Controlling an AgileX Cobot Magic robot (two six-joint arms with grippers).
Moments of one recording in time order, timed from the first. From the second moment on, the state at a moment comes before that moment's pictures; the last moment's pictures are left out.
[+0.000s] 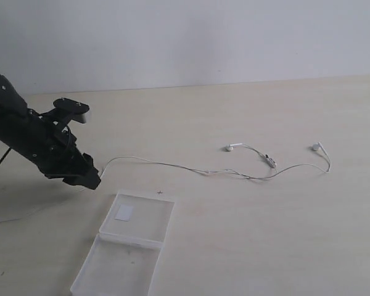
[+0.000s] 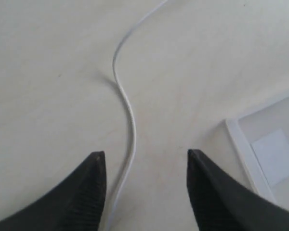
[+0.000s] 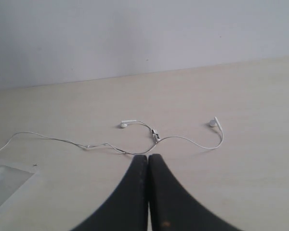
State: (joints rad) left arm -0.06 1.99 -1.14 -0.58 0.59 0.86; right arm 0.33 0.01 -0.02 -0.26 0.32 0.41
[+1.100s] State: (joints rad) left arm -0.06 2.04 -1.17 -0.40 0.64 0.78; right arm 0.33 0.01 -0.02 -0.26 0.32 0.41
